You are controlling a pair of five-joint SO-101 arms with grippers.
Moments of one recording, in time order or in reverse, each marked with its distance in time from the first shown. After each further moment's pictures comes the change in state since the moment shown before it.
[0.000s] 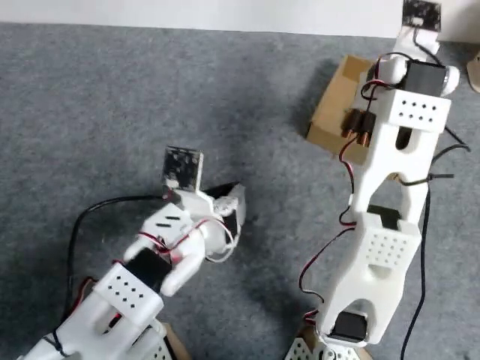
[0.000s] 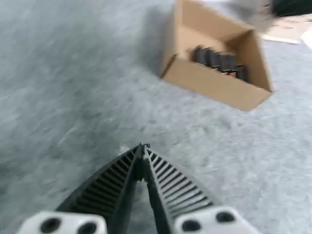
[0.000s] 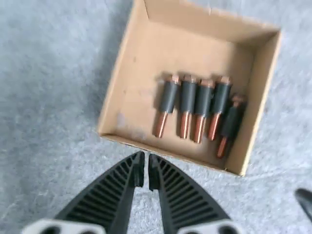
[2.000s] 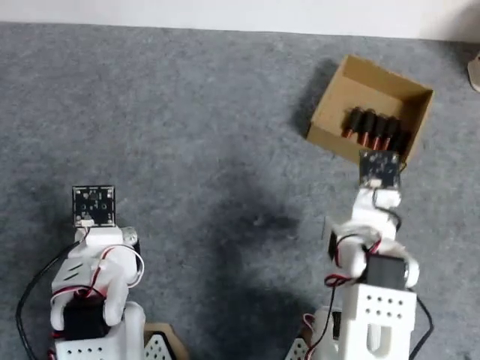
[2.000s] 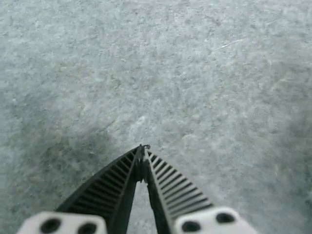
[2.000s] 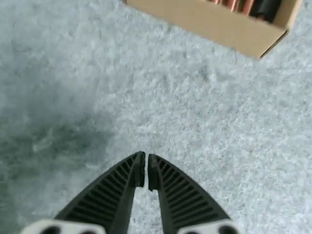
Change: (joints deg) left arm -40.4 -45.3 12.7 44.0 -29.9; right arm -2.9 -99.6 131.6 -34.5 4.7
